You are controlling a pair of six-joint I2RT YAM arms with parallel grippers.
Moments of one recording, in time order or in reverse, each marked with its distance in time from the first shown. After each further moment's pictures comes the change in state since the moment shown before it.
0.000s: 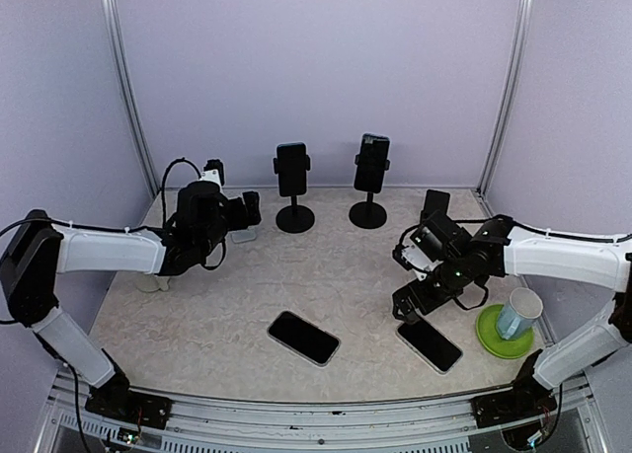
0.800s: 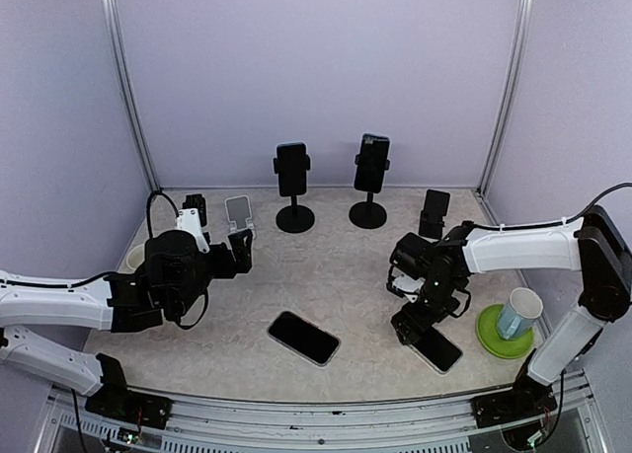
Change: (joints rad) left arm -0.356 -0.437 -0.293 -0.140 -0.256 -0.086; right arm 0.008 0.244 0.051 -0.144 -0.008 -0.058
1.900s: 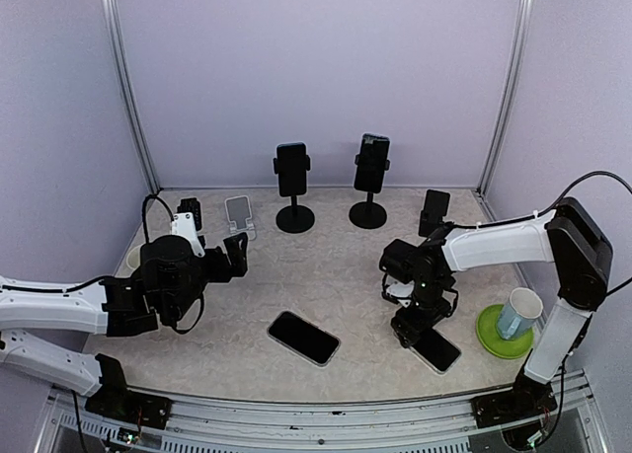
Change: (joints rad) left arm -0.019 -0.049 -0.037 -0.020 -0.036 -0.002; right arm 0.000 0.142 0.068 -0.051 0.008 -0.016
